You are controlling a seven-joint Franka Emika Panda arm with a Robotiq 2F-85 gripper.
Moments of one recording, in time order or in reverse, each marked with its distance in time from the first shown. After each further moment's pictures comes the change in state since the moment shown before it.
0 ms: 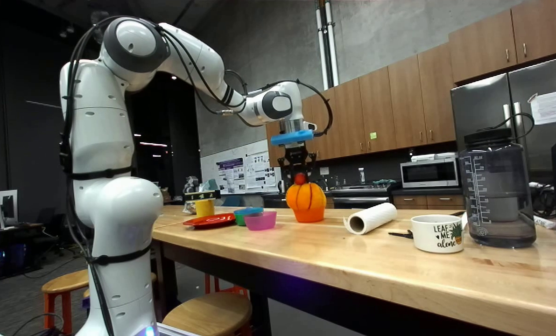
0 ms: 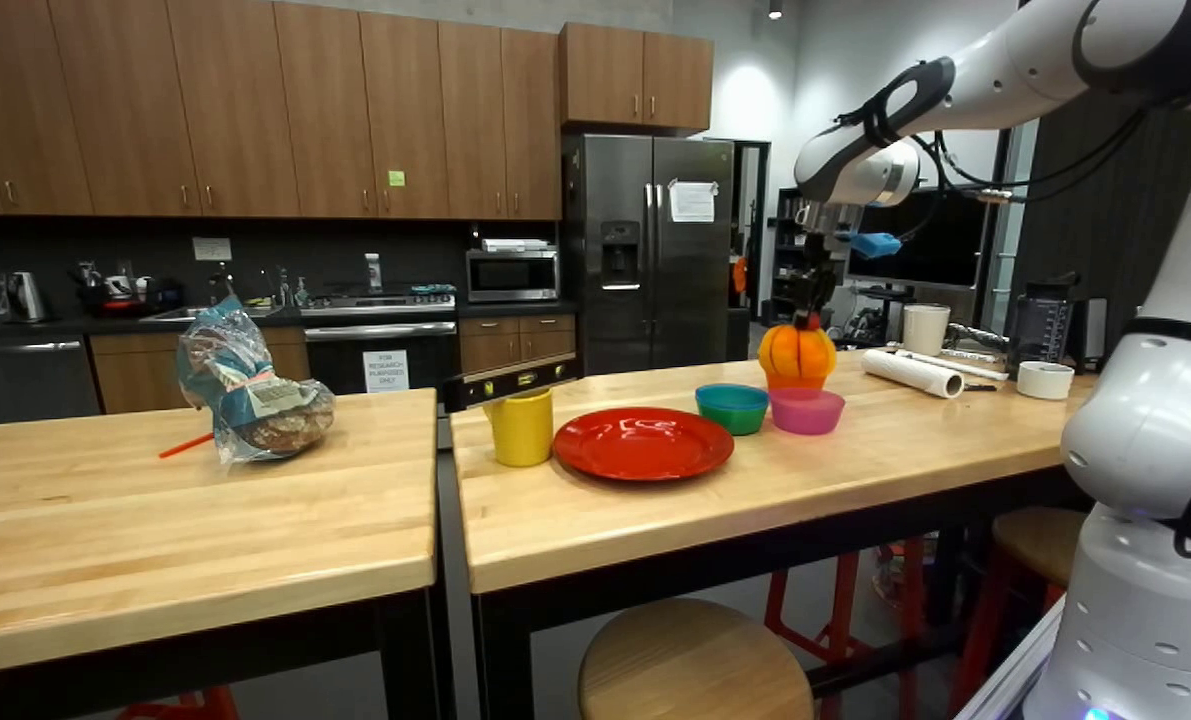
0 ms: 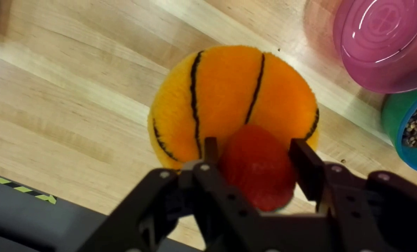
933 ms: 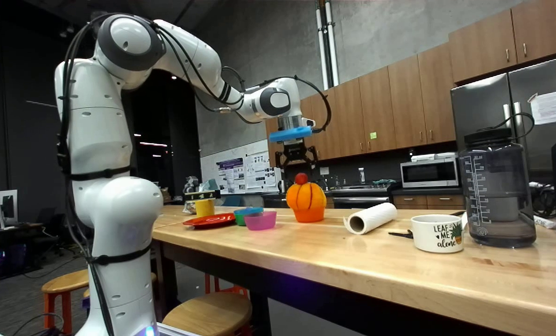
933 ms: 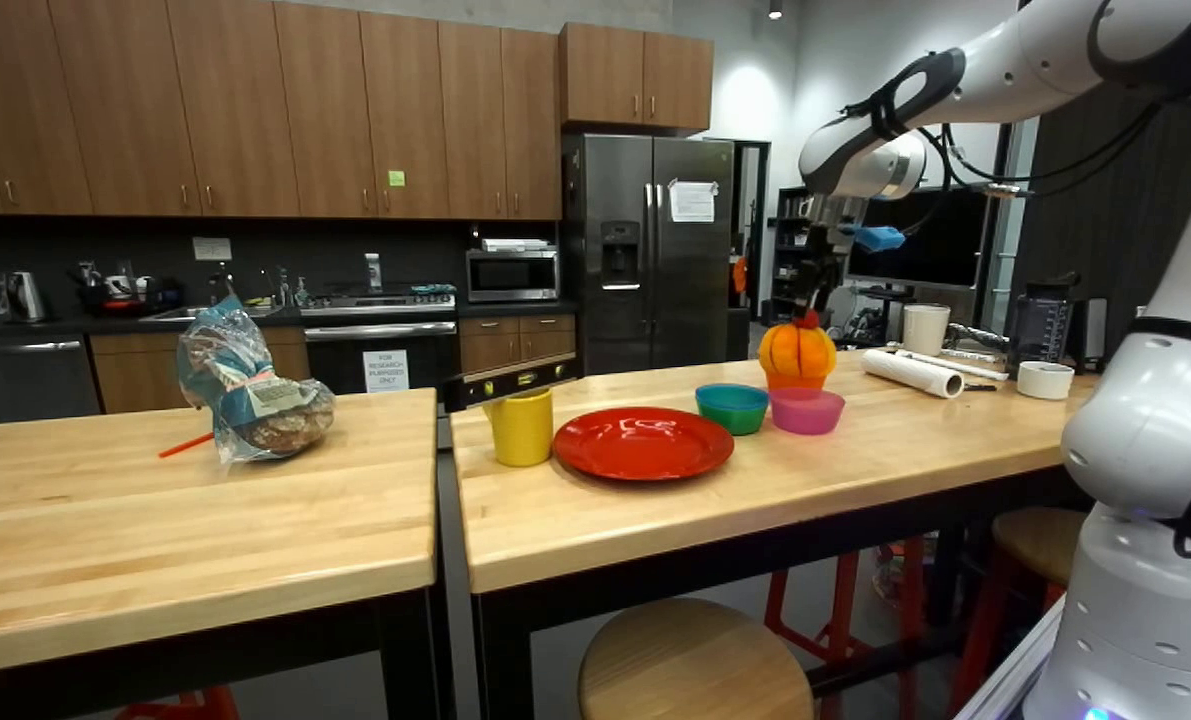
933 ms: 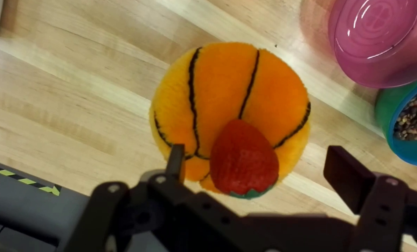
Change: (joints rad) arm 0.000 -0.032 0.001 -0.007 0.000 0.001 0.000
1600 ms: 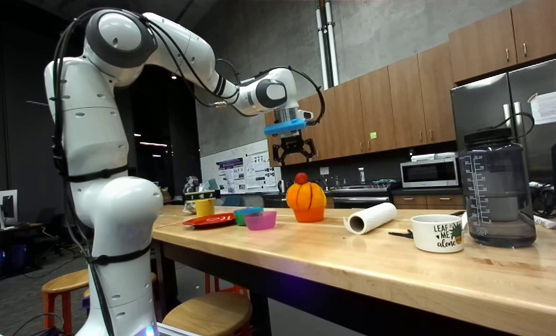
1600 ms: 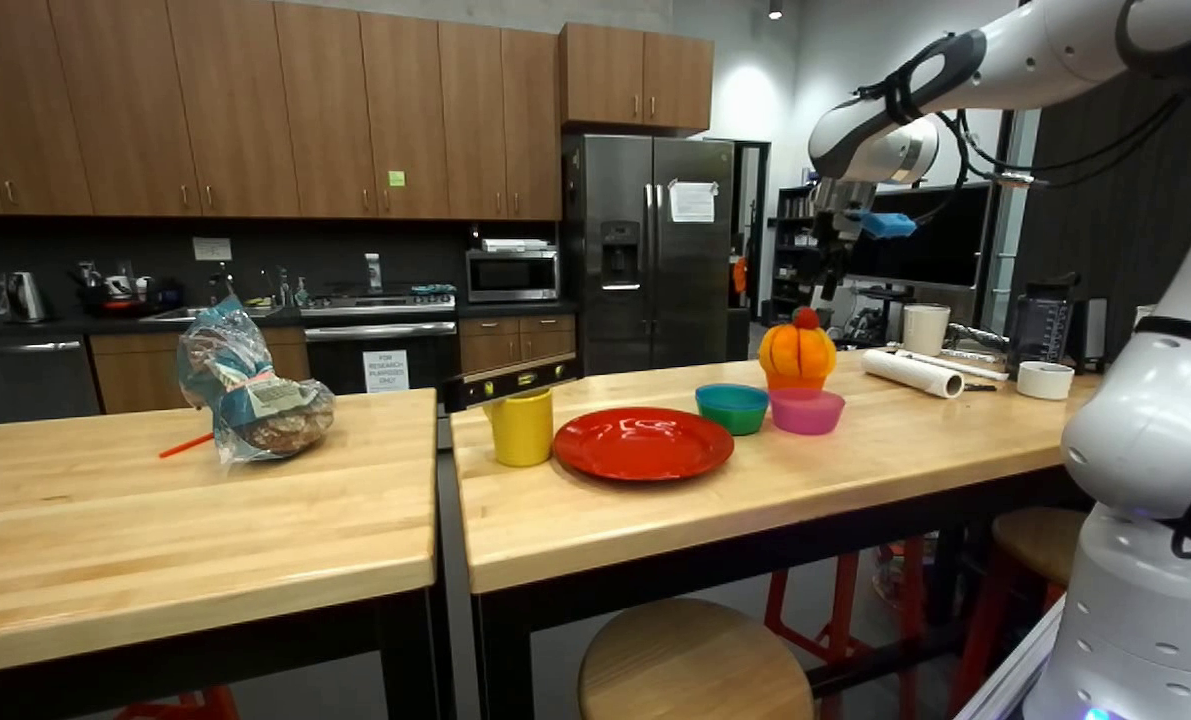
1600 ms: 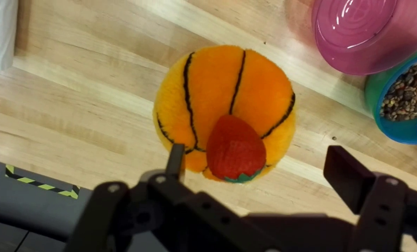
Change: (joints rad) arm -0.001 -0.056 0.000 -0.002 -0.013 -0.032 0.096
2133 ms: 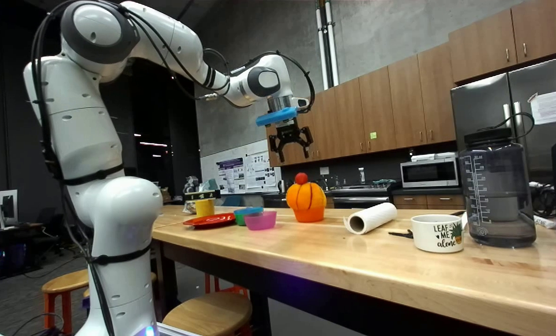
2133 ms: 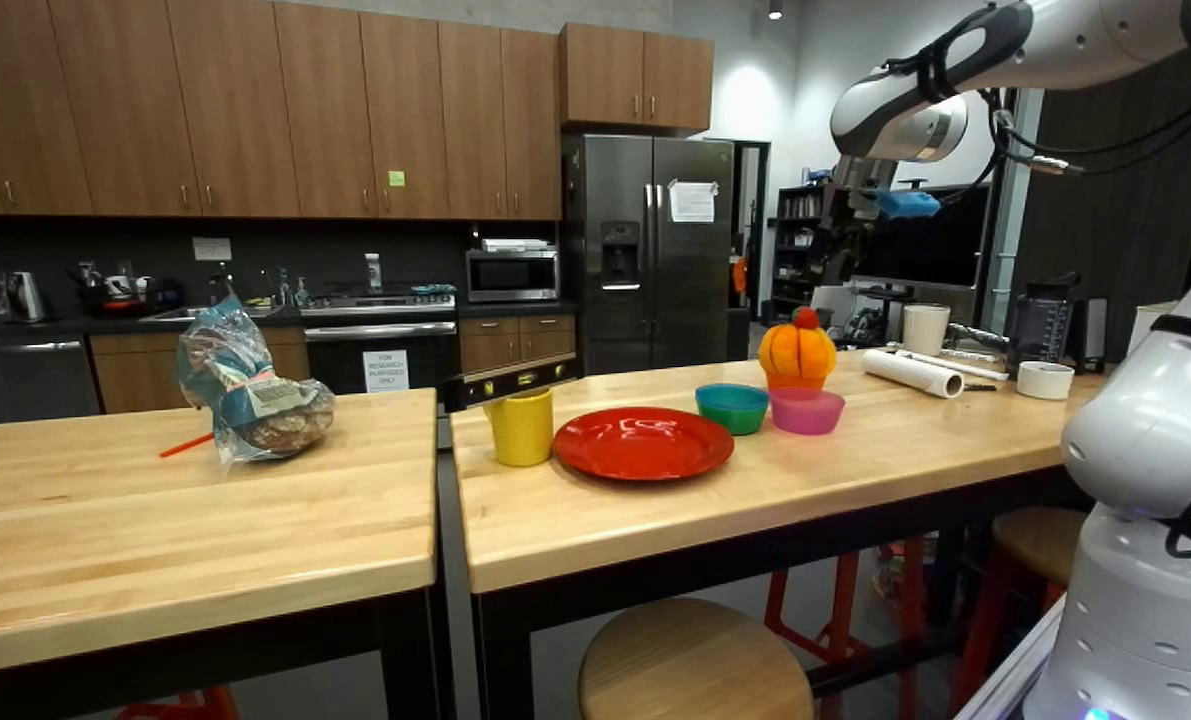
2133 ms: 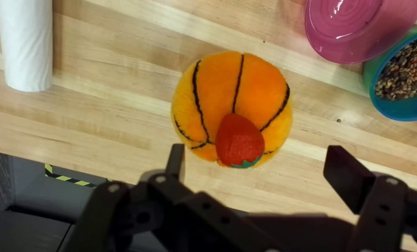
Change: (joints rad) arm -0.006 -0.112 0.000 -0.039 -0.053 -0.007 0.126
